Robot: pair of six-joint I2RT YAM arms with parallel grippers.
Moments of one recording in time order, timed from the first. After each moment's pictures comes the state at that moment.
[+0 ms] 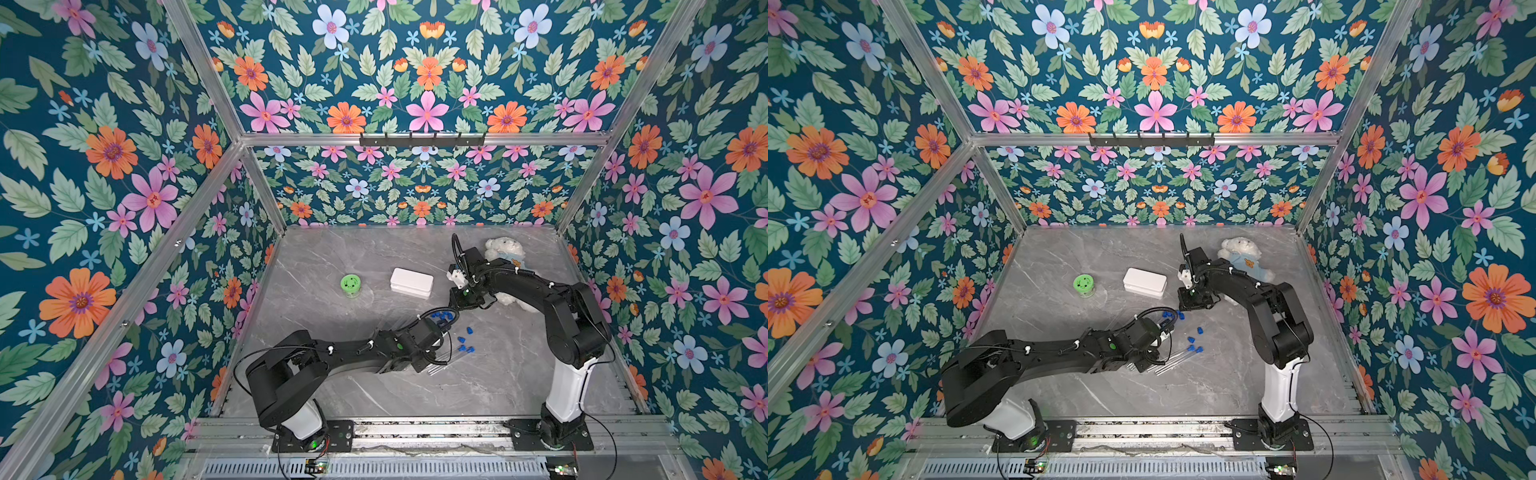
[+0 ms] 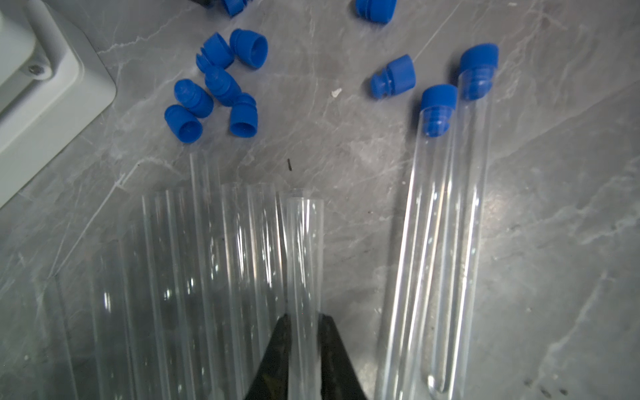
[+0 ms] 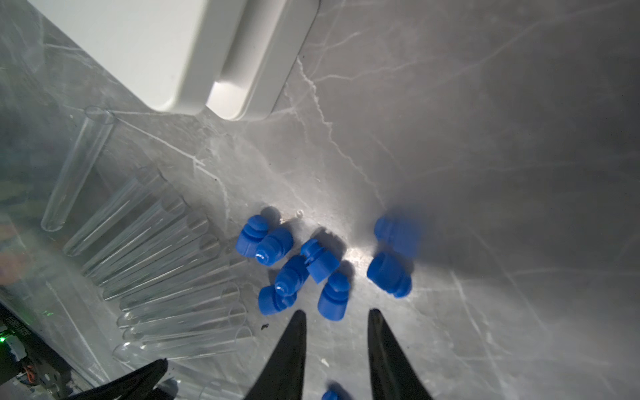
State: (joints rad) left arm -1.08 1.59 0.81 -0.22 -0.19 0.01; right arm 0.43 1.91 1.35 -0.74 -0.29 0.17
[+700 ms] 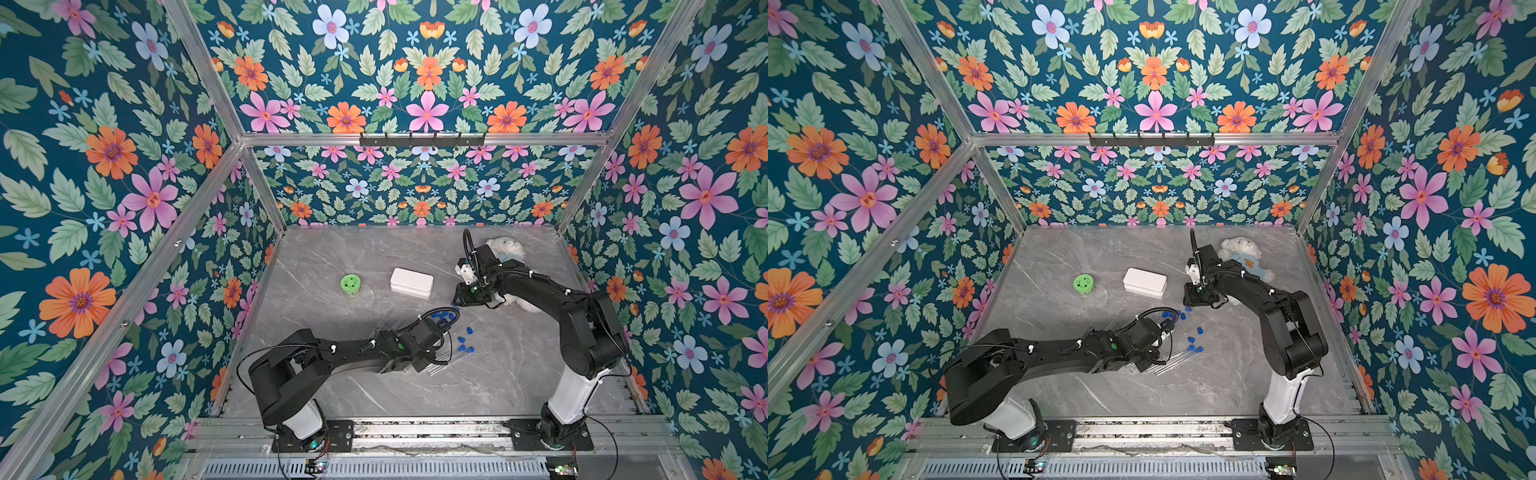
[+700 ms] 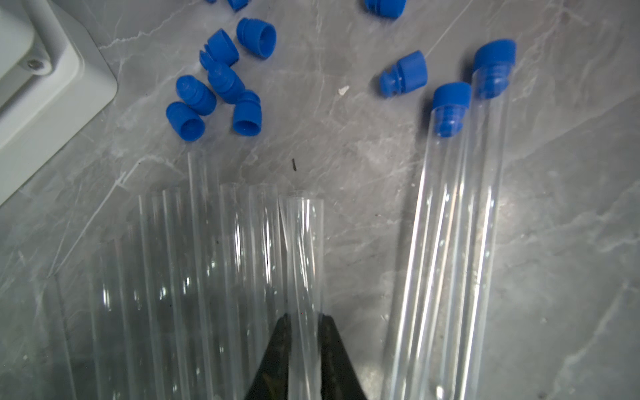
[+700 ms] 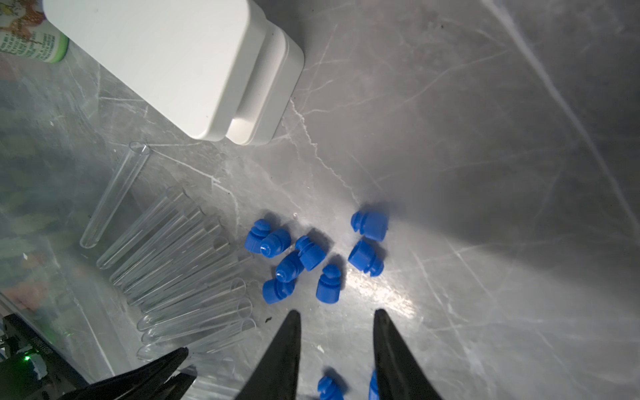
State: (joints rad) left arm -1.08 1.60 0.81 -0.21 -0.20 0.00; right arm 0.38 1.80 1.28 -0.66 -0.30 0.22
